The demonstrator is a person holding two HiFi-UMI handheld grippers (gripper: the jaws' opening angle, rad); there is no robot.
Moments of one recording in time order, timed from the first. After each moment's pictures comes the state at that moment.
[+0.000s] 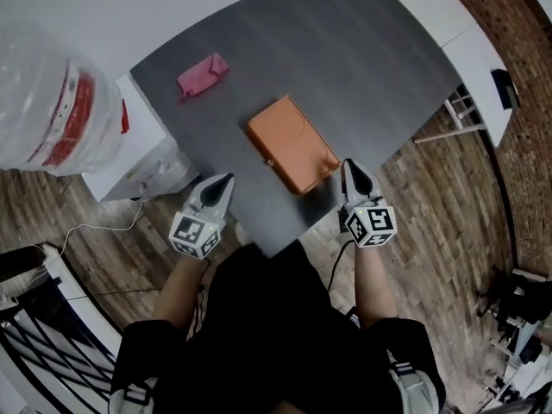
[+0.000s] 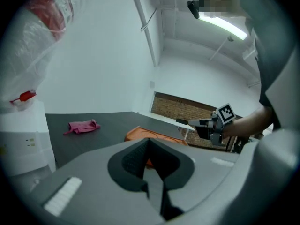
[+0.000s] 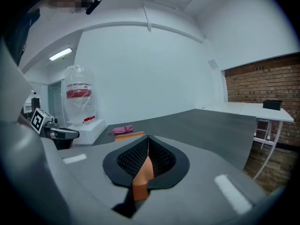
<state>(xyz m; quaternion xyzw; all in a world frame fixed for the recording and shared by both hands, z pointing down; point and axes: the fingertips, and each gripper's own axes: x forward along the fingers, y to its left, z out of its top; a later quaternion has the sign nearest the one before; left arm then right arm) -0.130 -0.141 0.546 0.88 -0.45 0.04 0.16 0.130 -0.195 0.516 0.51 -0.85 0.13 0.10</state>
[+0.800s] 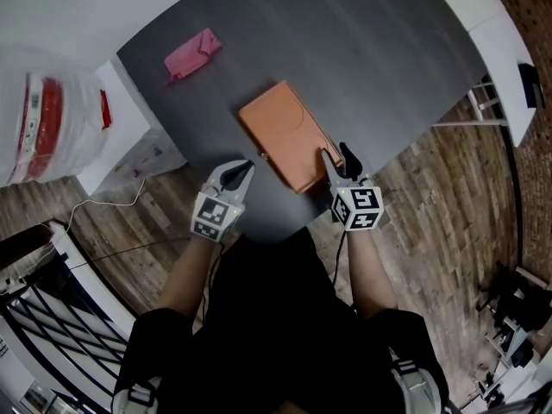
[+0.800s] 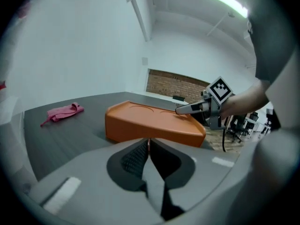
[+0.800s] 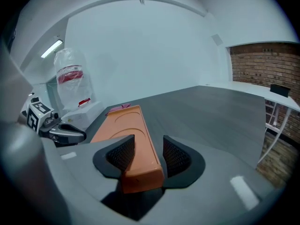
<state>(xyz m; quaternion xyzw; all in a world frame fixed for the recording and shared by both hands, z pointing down) -0.069 -0.159 0.616 0.88 -0.40 0.18 0.17 0.110 -0.218 0.599 0.47 -0.83 0.22 0.19</state>
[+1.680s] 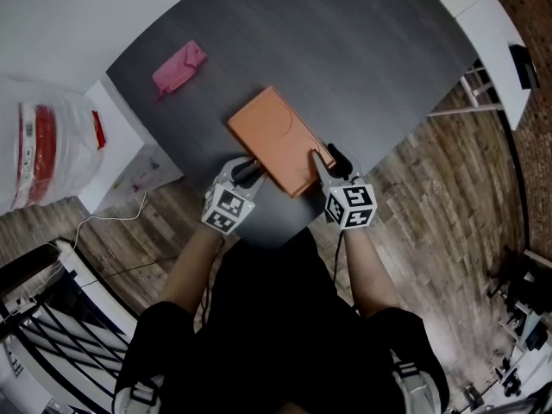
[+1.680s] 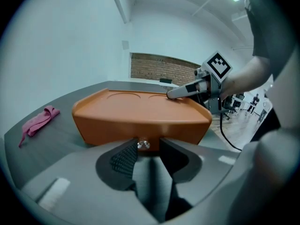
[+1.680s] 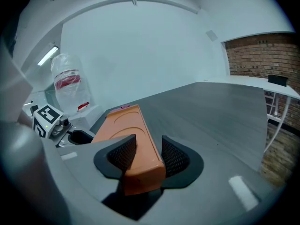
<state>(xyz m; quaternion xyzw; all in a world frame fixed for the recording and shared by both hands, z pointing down) -0.031 -0.167 0.659 0.90 -0.31 0.28 0.14 0.105 -0.217 0.608 0.48 -0.83 0.25 0.17</state>
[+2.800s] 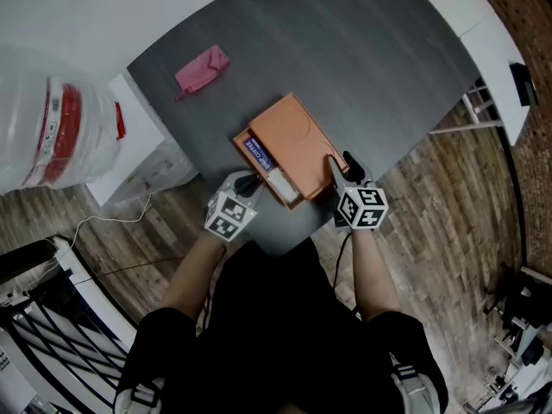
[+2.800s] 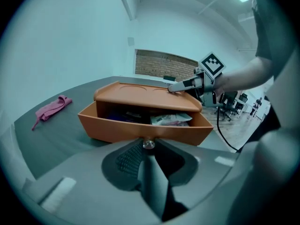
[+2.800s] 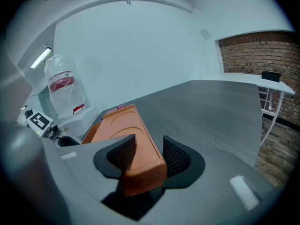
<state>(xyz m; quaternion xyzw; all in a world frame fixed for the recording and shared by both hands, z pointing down) -0.063 -0.146 0.663 0.88 -0.33 0.30 0.17 0.117 -0.222 0.614 0.50 -0.81 0.27 0.17</state>
